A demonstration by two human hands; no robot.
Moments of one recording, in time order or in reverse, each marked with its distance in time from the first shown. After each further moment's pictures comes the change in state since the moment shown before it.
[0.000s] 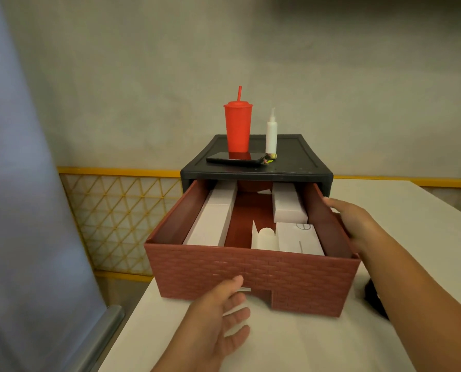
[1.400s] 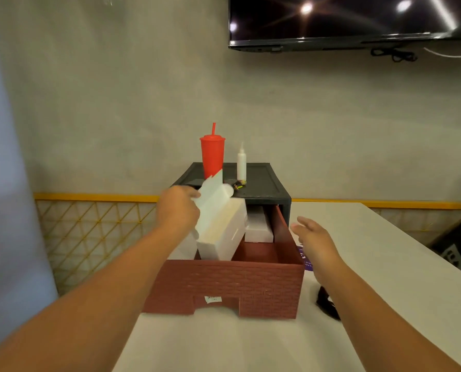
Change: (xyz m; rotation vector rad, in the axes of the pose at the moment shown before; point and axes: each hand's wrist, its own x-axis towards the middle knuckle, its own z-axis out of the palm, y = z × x) left_hand 0.034 0.131 0.040 1.023 0.396 0.963; right_hand -0.051 0.007 -0.013 -0.210 0.097 -0.330
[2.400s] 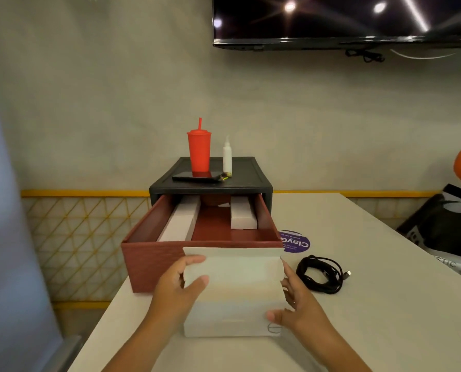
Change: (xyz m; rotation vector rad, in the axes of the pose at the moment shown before) left_hand -0.153 -0.055 0.026 -0.595 -0.276 -0.112; right_hand -0.124 0.085 -0.026 0.015 -0.367 -0.165
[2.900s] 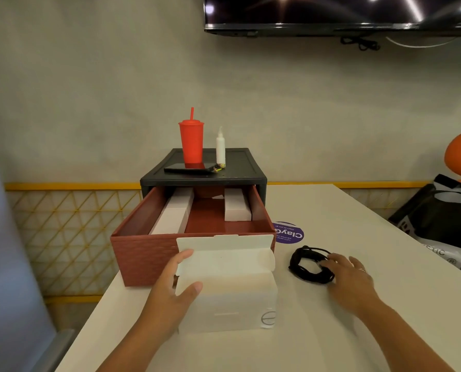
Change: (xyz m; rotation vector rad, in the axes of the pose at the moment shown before) left_hand -0.006 -0.024 -0.004 0.007 -0.120 0.025; right_hand 0.033 0.041 -0.105 -1.116 0.238 0.252
